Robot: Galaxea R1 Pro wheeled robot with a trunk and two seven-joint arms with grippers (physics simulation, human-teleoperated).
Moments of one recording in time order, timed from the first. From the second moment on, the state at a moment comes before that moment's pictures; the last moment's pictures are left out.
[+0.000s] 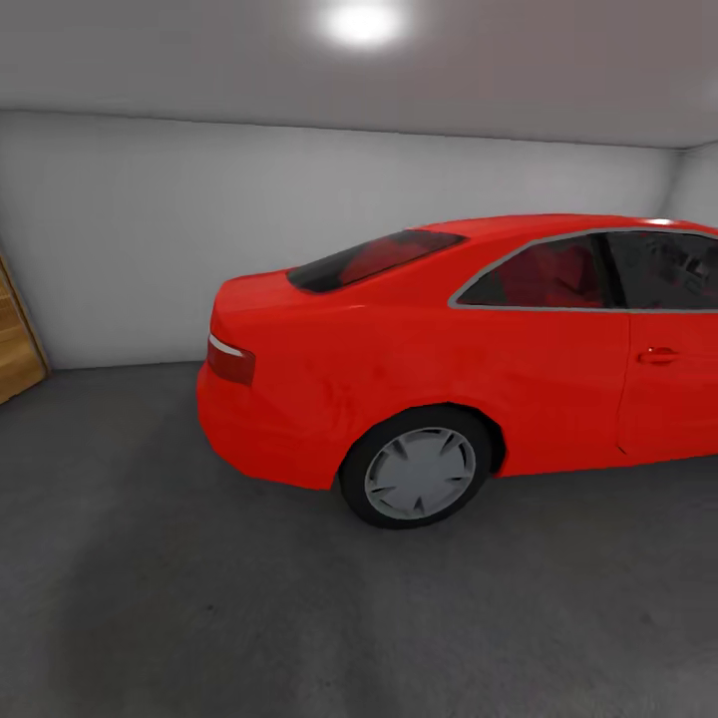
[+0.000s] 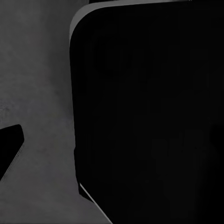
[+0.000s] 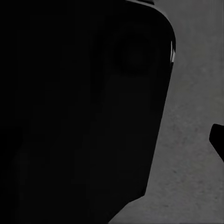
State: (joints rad) left arm 0.00 0.01 0.00 -0.03 0.00 -0.01 0.00; right arm 0.00 0.00 0.18 0.00 -0.05 -0.04 0.01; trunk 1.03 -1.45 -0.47
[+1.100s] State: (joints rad) left arm 0.00 0.01 0.00 -0.03 0.00 -0.01 0.00; right arm 0.00 0.00 0.49 0.00 -0.05 -0.05 0.01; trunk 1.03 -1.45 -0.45
